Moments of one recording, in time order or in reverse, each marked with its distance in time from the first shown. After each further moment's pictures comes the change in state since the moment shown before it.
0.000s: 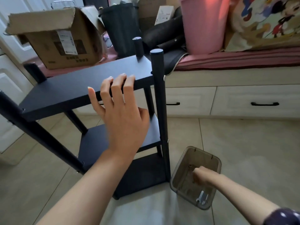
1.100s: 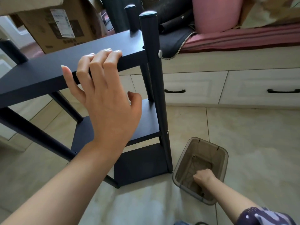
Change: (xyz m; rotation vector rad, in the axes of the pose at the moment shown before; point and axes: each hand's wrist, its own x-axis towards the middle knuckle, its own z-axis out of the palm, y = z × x) left_hand 0.000 0.006 0.000 -0.020 0.025 -0.037; right_hand 0.056 0.011 0.069 -0.624 -0.060 -0.055
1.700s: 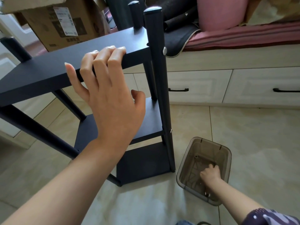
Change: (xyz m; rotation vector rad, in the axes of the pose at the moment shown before) left_hand 0.000 0.000 0.000 0.007 -0.005 0.003; right_hand 0.004 0.002 0.008 -0.065 0.003 0.184
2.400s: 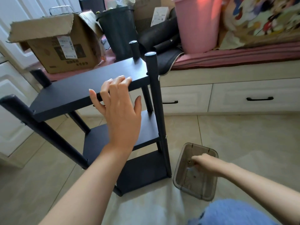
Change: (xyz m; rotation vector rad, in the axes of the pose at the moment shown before) left_hand 0.004 -0.008 -0.004 -0.216 -0.017 -0.031; right_hand -0.132 0.072 -0.098 0.662 0.267 -0.211
